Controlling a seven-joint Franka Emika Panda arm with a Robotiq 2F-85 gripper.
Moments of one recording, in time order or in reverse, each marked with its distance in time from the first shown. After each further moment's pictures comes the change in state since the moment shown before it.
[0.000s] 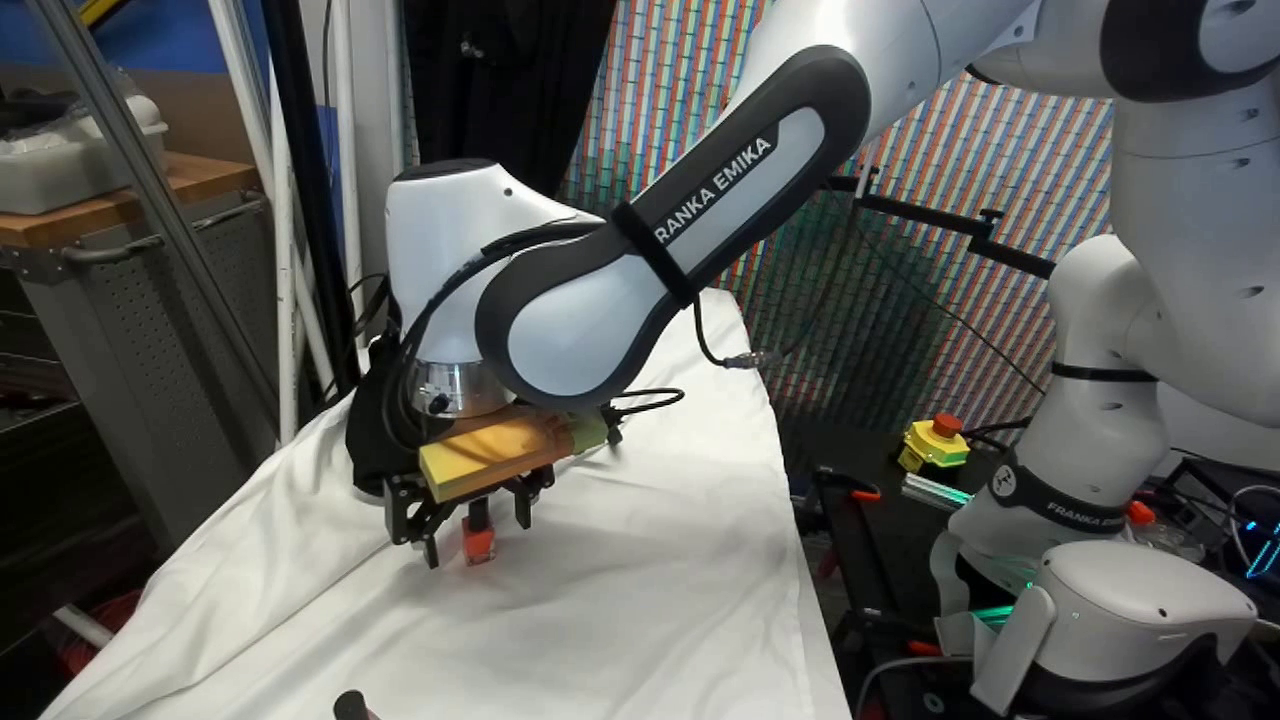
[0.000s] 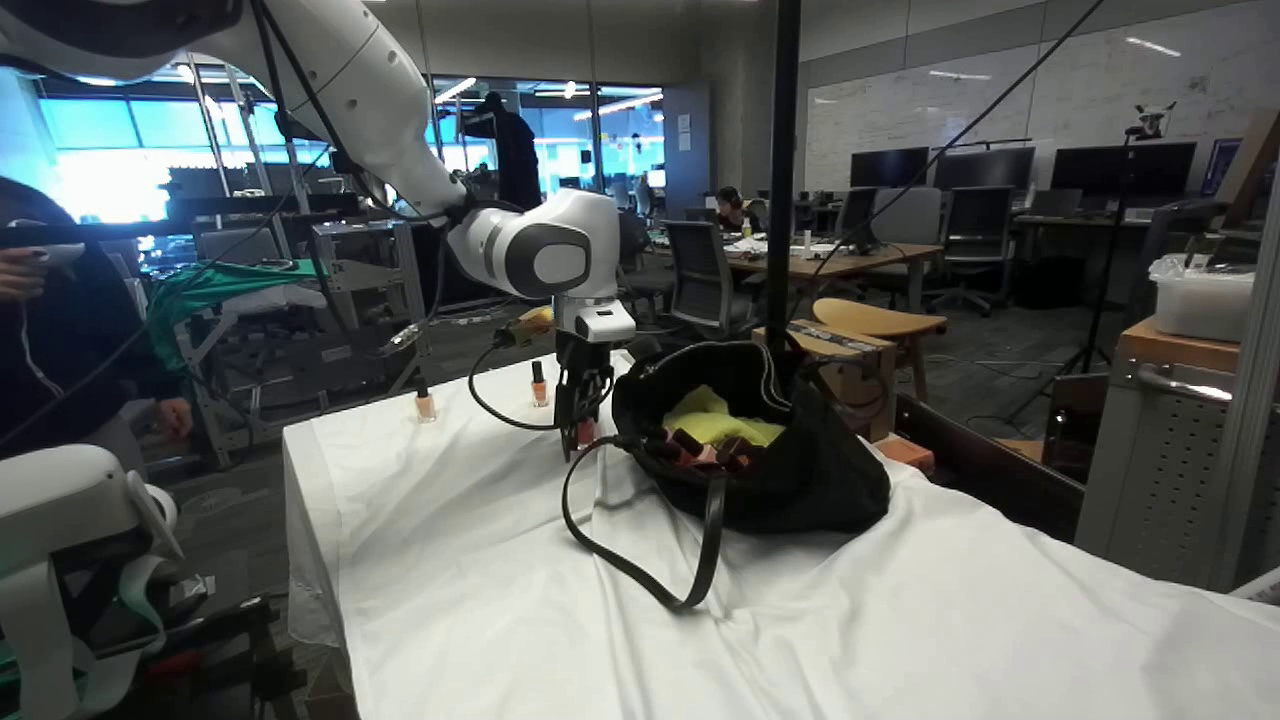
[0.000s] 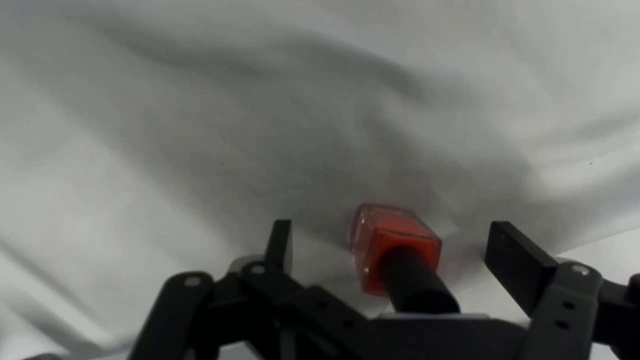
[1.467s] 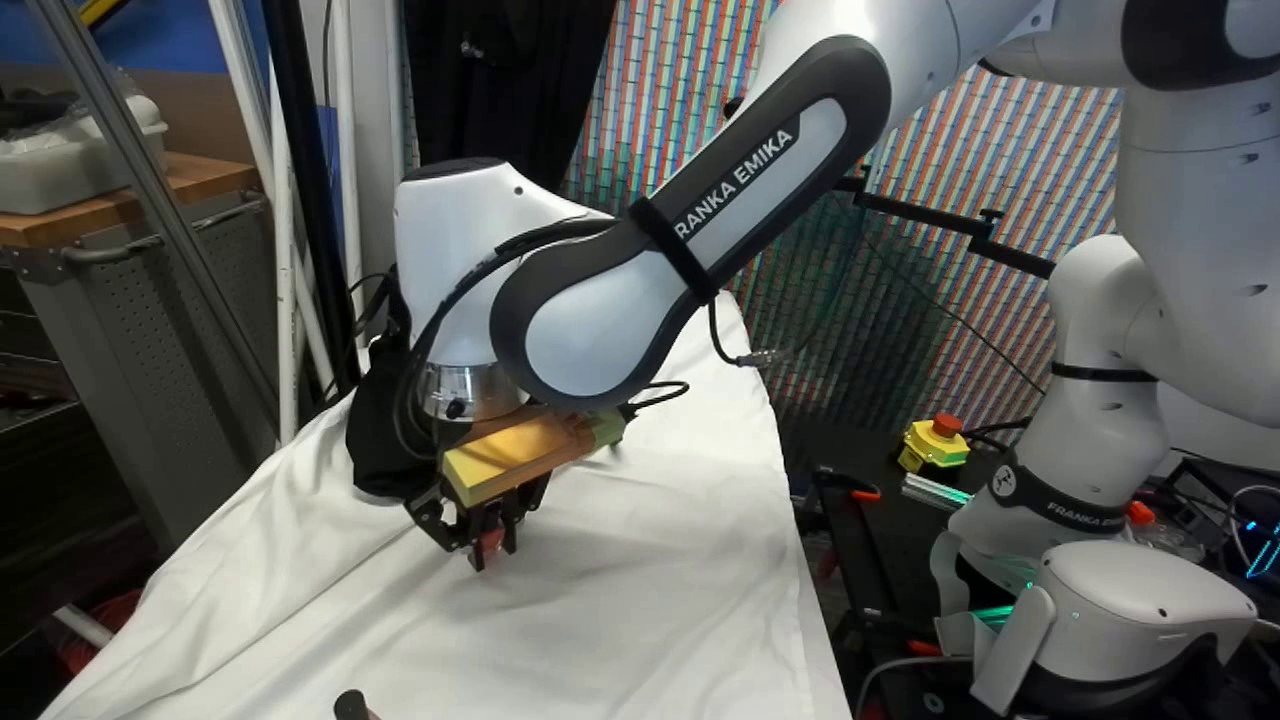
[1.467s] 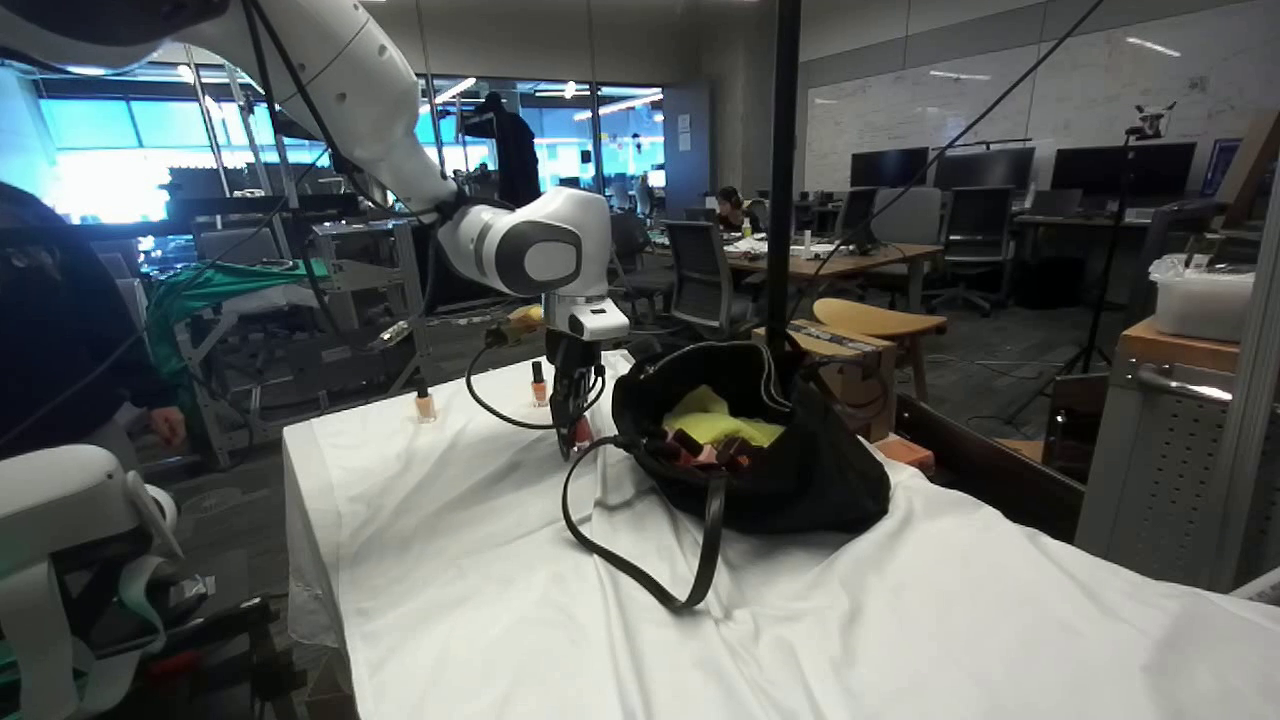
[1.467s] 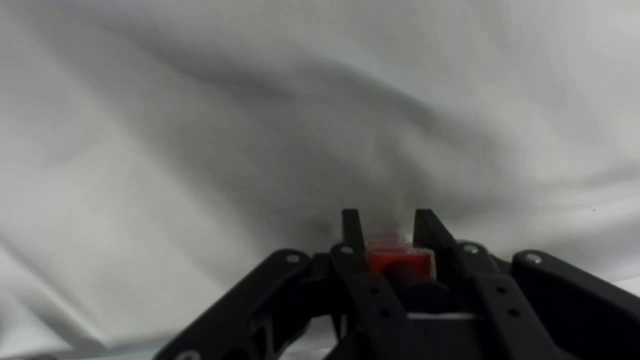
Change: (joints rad) arm 0.000 -0.031 0.013 -0.041 0.000 -0.005 -0.083
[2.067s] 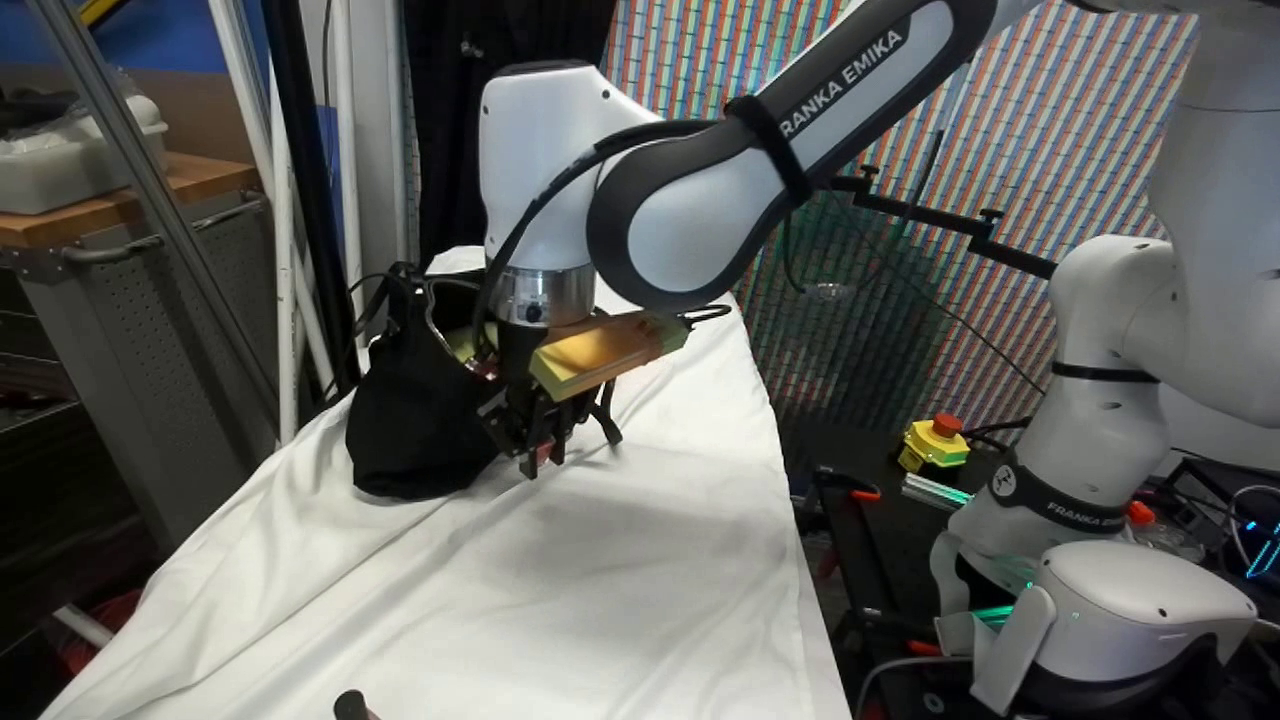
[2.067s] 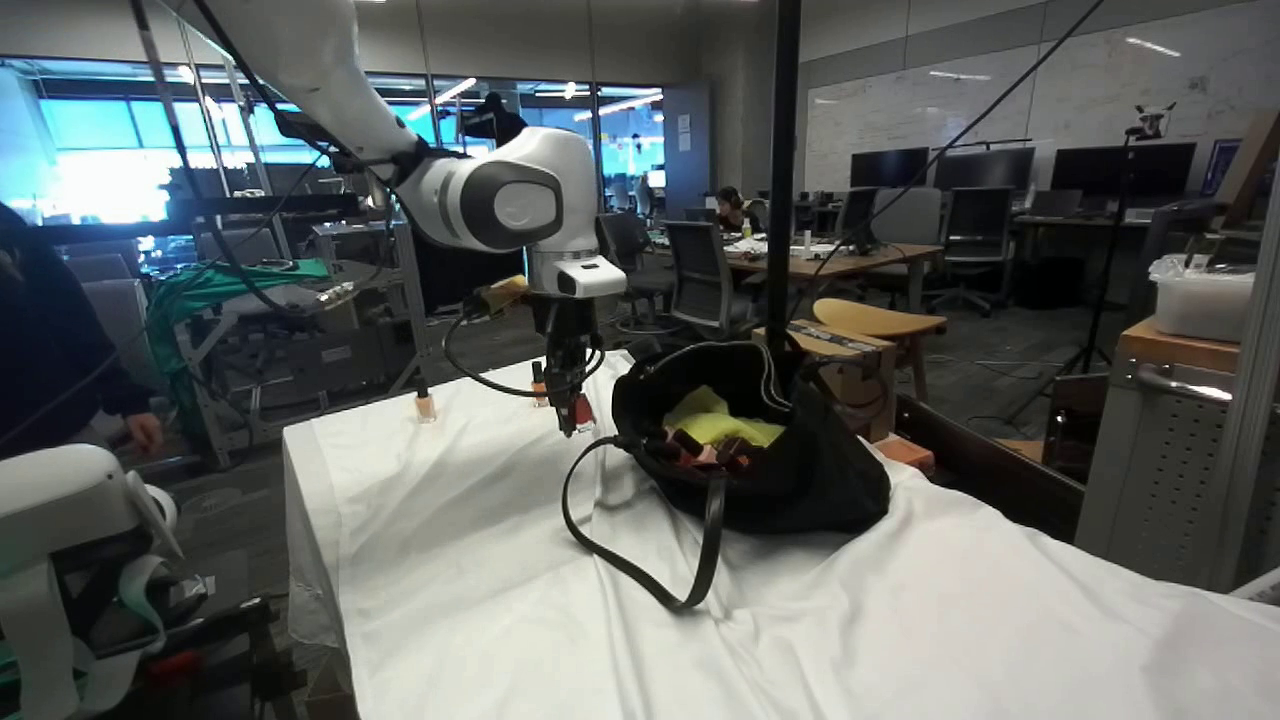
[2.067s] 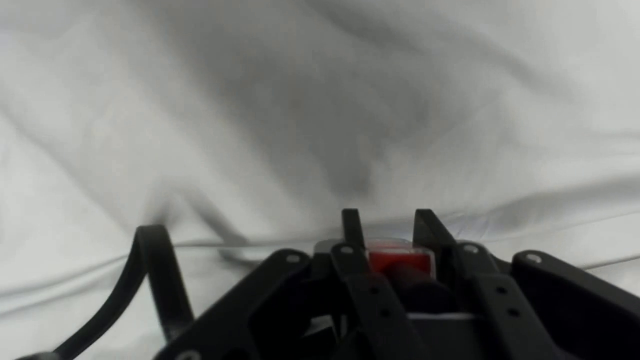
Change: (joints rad) arm -0.035 -0.238 -0.039 -0.206 -0.095 0.002 -0.061
